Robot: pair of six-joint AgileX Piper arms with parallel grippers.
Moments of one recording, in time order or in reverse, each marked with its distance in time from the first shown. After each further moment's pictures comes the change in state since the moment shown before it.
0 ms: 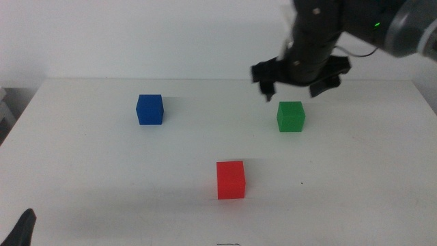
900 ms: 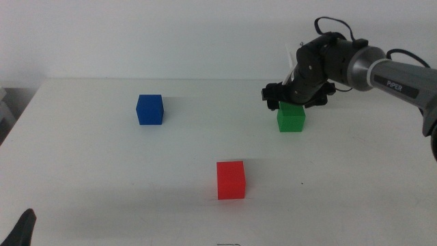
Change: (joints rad) left arm 0.000 0.000 0.000 0.000 0.000 0.000; right arm -0.182 0.309 0.000 -0.015 -0.448 -0.072
